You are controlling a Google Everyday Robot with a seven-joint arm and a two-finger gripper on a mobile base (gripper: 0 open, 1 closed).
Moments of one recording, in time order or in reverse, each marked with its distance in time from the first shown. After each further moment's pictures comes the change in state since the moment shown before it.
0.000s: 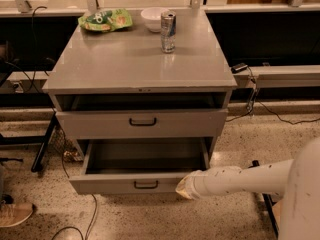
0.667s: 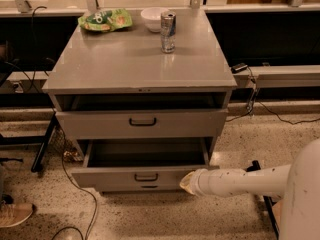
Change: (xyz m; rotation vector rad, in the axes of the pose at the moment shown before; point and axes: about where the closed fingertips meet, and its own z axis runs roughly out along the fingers) arm 0.012 -0.031 0.008 0.094 -0.049 0.028
